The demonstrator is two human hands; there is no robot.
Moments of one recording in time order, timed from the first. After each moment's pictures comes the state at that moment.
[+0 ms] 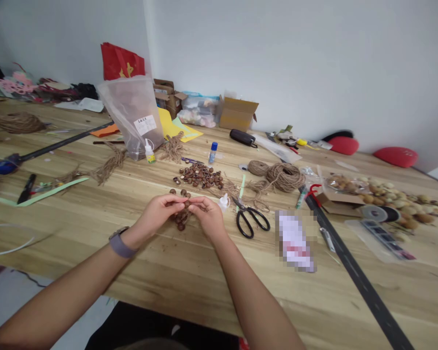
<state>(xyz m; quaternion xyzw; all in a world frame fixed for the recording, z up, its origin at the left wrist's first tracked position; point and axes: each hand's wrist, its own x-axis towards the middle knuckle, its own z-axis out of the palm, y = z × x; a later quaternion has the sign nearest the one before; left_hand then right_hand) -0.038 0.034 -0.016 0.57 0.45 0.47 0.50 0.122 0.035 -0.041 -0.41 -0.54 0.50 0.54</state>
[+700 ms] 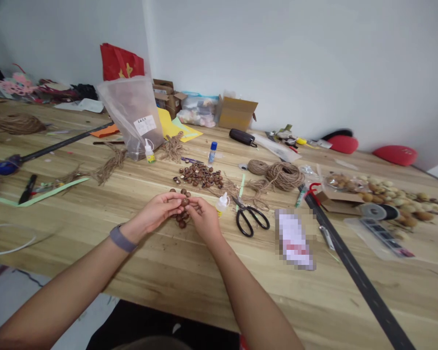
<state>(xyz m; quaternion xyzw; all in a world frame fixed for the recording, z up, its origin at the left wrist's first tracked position) -0.039 0.040 -0.015 0.38 0.39 0.47 0.69 0.116 0.028 -0.039 -0.44 -0.63 0.39 0.51</state>
